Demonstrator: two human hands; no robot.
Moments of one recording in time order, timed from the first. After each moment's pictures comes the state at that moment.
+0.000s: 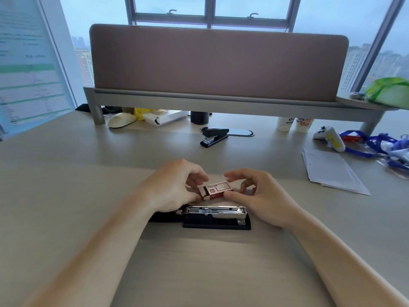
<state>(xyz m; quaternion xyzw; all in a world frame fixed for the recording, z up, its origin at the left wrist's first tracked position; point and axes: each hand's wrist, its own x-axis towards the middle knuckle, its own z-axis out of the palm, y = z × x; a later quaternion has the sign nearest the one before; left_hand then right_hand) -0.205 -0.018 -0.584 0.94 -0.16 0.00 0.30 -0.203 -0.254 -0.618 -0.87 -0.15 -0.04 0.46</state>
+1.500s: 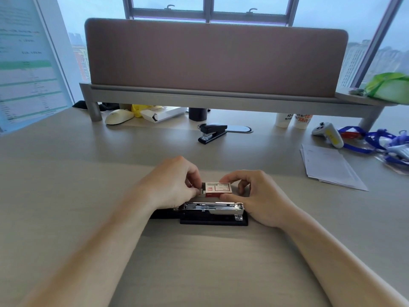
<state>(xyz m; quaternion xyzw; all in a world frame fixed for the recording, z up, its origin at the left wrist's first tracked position) -0.211 -0.027 -0.579 0.96 -0.11 0.01 0.25 -0.198 -0.255 -0.627 -0.89 -0.18 -0.07 0.41</state>
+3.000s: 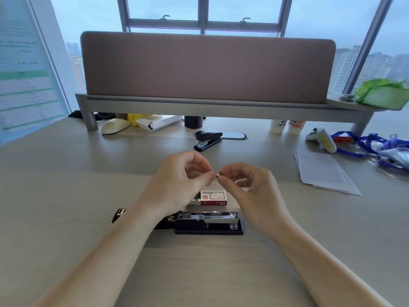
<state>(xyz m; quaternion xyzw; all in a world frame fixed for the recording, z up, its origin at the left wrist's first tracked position) -0.216 -0.050 -0.574 0.83 -0.12 0.08 0.54 -0.219 -0.237 -0.603 -0.81 -0.15 -0.18 0.54</state>
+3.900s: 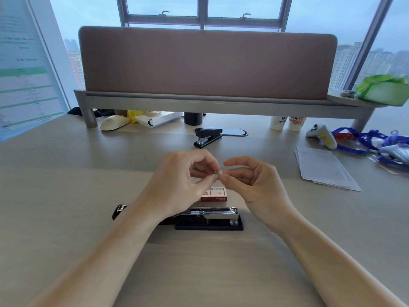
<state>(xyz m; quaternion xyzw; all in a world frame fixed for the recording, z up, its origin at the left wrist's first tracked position) -0.222 -0.049 -0.577 0.83 -0.25 0.16 0.47 -0.222 -0.239 -0.599 -0.71 -0.13 -0.08 0.69</state>
